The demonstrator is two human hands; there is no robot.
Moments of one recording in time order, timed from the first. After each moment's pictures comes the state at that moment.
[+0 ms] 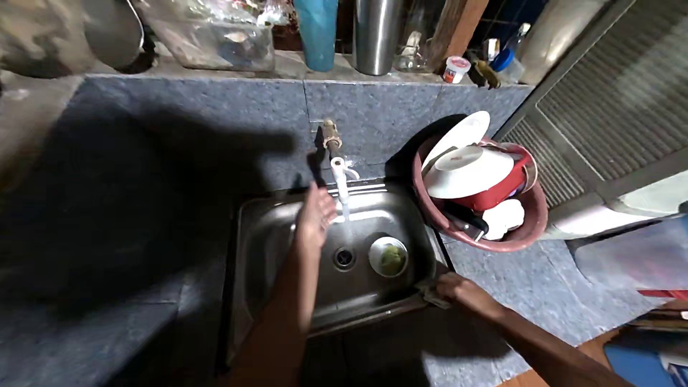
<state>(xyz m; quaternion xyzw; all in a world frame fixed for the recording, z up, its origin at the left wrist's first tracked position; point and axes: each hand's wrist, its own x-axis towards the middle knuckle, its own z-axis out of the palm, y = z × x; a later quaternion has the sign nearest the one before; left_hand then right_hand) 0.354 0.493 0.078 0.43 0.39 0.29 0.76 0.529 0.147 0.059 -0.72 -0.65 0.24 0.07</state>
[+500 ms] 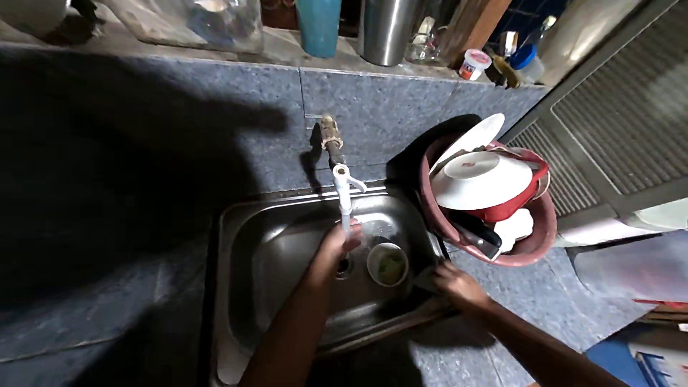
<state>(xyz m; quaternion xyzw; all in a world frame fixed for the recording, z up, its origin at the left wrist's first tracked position) 0.400 0.484 -0.001 0.39 0.42 0.08 0.82 0.538 0.187 0.045 -0.76 -0.65 0.10 0.01</state>
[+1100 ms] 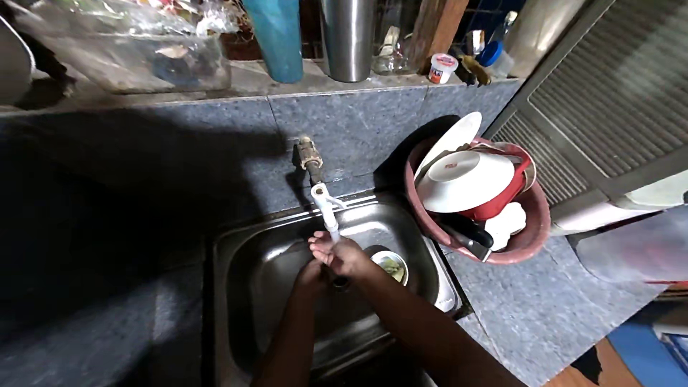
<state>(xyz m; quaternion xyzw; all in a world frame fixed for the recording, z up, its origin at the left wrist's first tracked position) 0.345 0.483 -0.040 0.25 0.40 0.20 0.86 0.435 0.442 0.038 -0.45 0.06 0.59 0.67</state>
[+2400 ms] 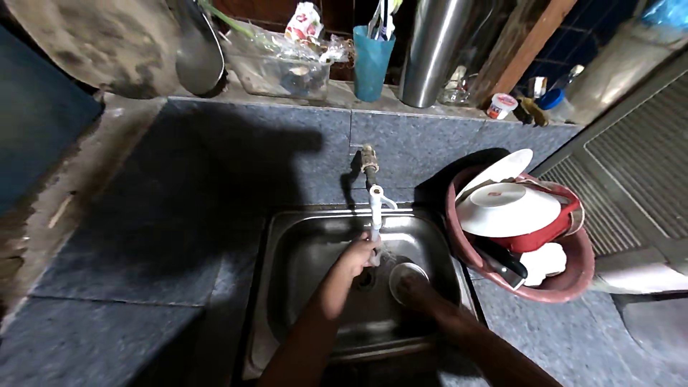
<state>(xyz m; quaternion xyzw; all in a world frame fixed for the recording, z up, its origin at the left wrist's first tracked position) 0.370 0.482 0.049 0.49 0.41 0.07 0.77 0.503 0.297 -0.015 -0.74 -0.57 0.33 -0.10</state>
